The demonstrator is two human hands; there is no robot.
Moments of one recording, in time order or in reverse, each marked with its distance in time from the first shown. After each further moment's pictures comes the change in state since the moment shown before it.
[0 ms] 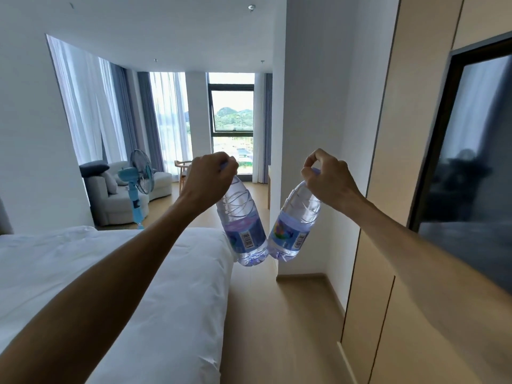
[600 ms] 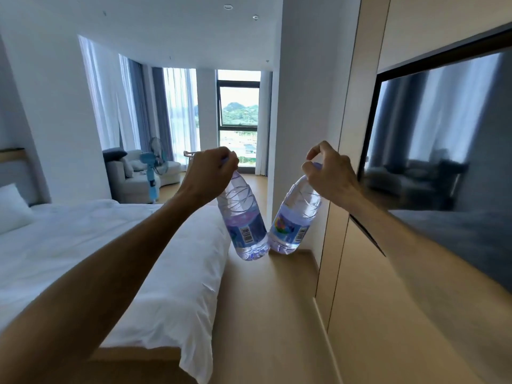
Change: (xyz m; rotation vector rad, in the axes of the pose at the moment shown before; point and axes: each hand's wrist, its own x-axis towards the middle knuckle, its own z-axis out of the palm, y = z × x) left_hand -0.223 0.257 -0.148 0.022 -0.036 -0.032; right_hand -0.270 -0.096 -0.217 0.021 -0.011 0.002
